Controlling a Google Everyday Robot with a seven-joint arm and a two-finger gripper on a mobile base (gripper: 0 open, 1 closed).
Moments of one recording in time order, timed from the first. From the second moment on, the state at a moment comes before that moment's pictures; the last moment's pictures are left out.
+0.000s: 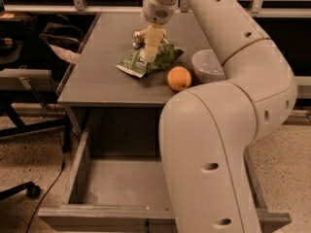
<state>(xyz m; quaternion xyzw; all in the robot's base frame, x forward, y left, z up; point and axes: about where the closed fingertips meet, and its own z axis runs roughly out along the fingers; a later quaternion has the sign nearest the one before) 0.752 0.019 0.911 -0.74 0.64 0.02 0.21</state>
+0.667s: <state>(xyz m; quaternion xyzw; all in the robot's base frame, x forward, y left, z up) 0.762 0.002 0.874 -0.72 0.66 0.04 0.20</state>
